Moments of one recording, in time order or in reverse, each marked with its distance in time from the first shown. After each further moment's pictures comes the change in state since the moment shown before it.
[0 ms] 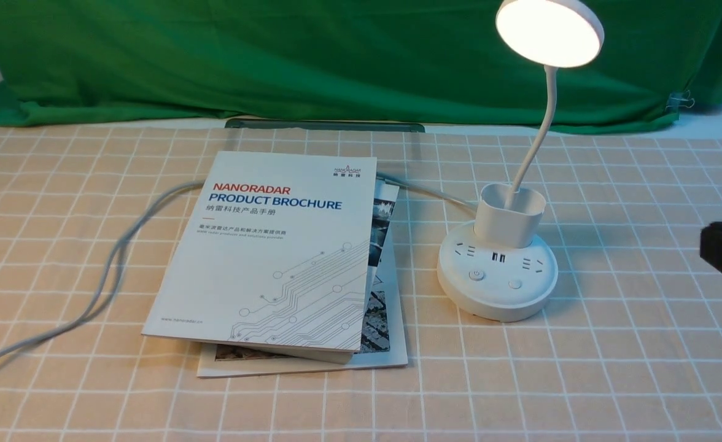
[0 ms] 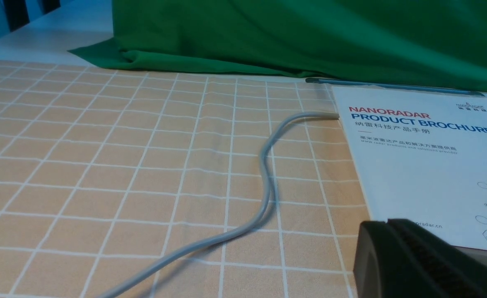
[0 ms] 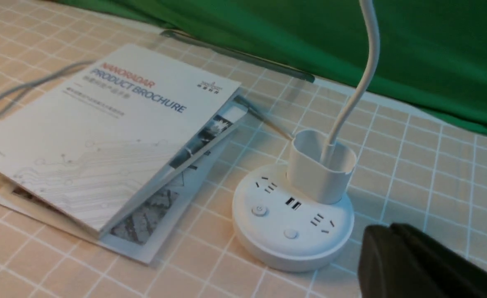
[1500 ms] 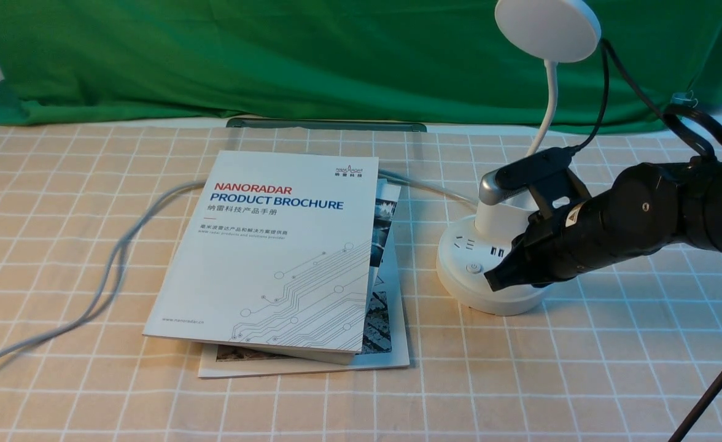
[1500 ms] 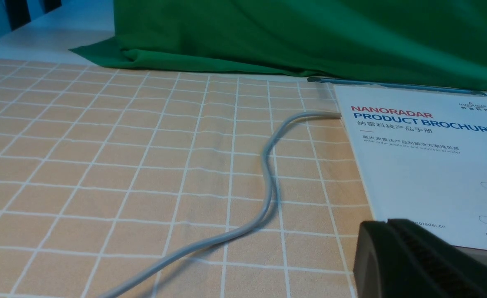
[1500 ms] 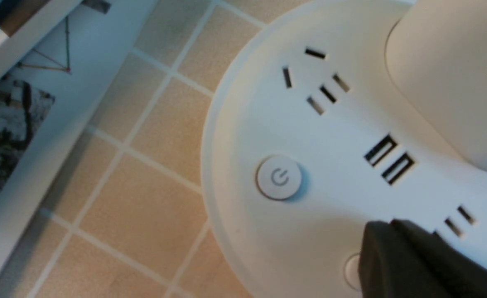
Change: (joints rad) right arm -0.009 1.177 -0.477 0.032 -0.062 -0.123; left arm 0.000 0.000 0.000 0.000 0.000 0.000
